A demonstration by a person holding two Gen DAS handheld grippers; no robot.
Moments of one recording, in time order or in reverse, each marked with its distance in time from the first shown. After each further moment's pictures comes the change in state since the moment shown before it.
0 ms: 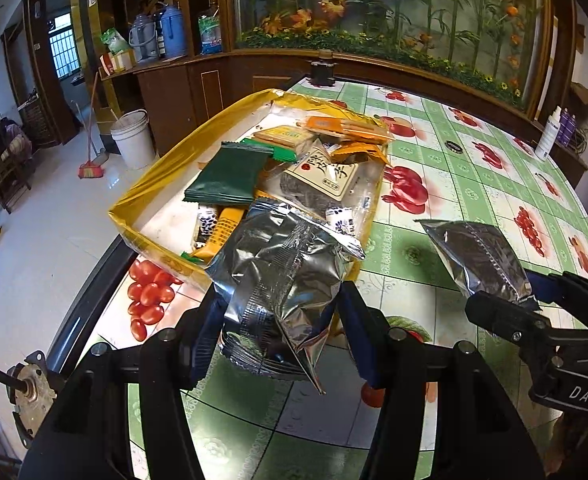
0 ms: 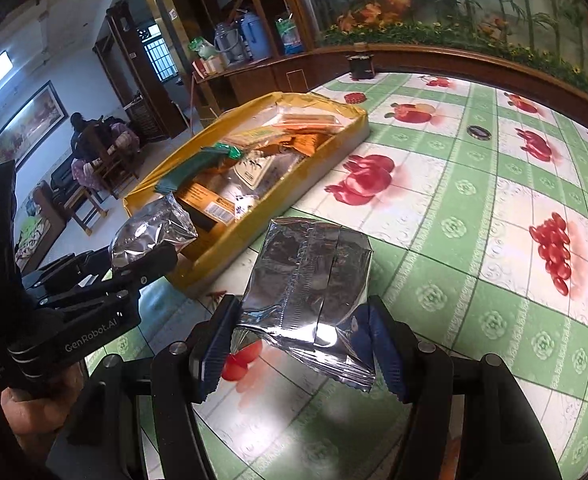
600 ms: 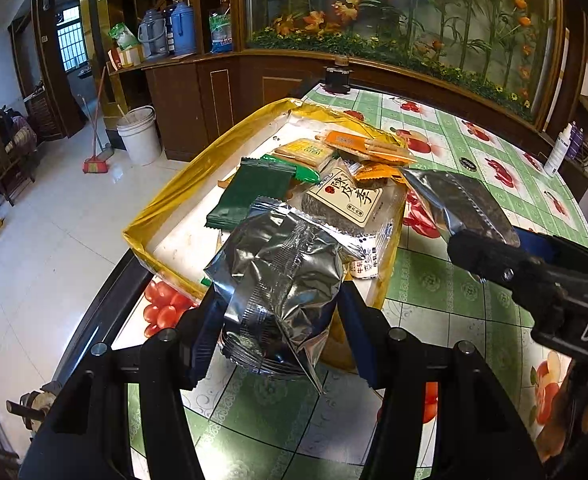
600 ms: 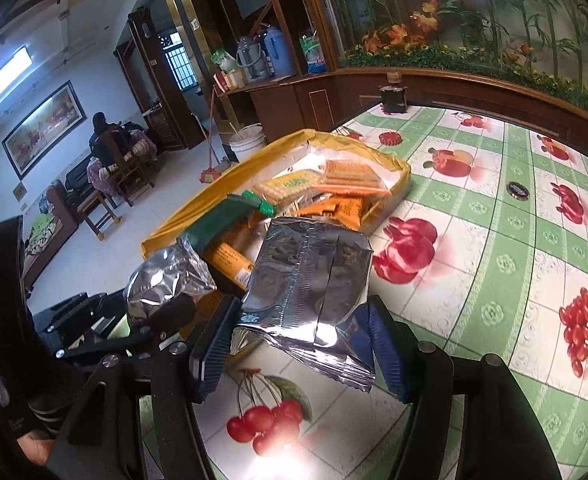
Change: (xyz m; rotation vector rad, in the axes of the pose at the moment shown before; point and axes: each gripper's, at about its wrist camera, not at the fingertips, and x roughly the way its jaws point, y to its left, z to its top) left arm 0.006 0.014 0.021 -0.029 0.004 0.007; right arm 0.020 0.018 0.055 -0.036 -0.061 0.052
